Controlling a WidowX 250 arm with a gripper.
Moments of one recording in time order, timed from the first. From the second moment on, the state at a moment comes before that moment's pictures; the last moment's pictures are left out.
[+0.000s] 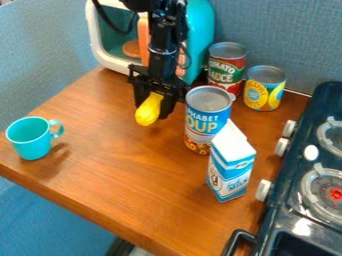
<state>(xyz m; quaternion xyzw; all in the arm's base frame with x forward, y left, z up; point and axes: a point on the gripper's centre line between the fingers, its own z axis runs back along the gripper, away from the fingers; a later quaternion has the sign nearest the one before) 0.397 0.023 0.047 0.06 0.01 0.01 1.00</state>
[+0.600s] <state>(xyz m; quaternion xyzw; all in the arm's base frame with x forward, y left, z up) 0.396 0.069 0.034 0.08 0.03 0.06 0.99</state>
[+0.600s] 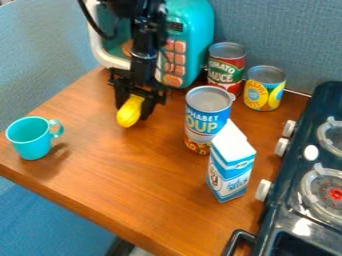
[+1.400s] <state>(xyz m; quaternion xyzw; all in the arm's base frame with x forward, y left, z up) 0.401 0.079 0.024 0.03 0.03 0.05 1.00</state>
